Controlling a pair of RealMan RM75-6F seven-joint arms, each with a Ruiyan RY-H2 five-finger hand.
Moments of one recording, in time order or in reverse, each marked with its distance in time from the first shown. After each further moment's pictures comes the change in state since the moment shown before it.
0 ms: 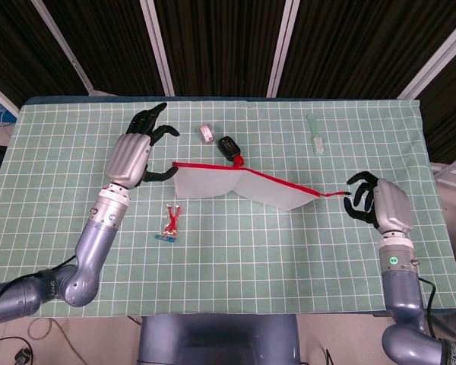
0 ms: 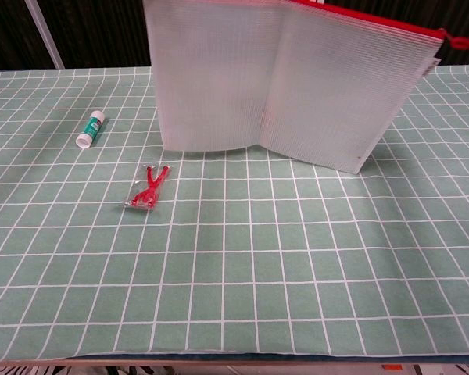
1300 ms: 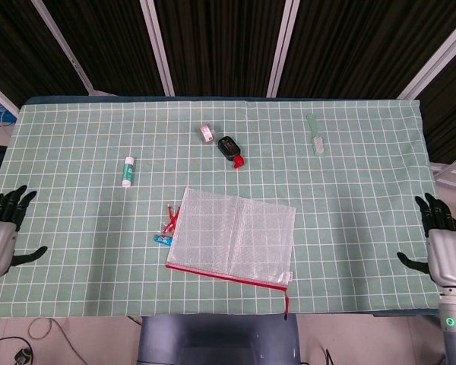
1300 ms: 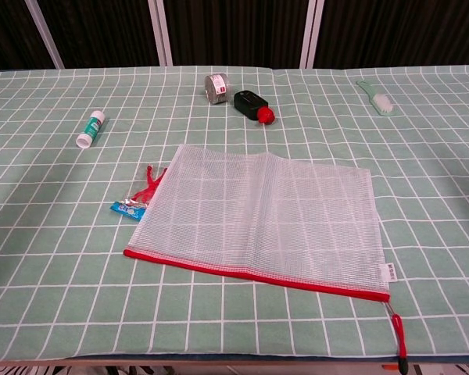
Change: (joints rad) left arm 0.626 0.296 0.444 0.047 0.435 0.346 -0.186; right arm -0.335 0.055 -0.332 0.298 -0.624 0.175 0.099
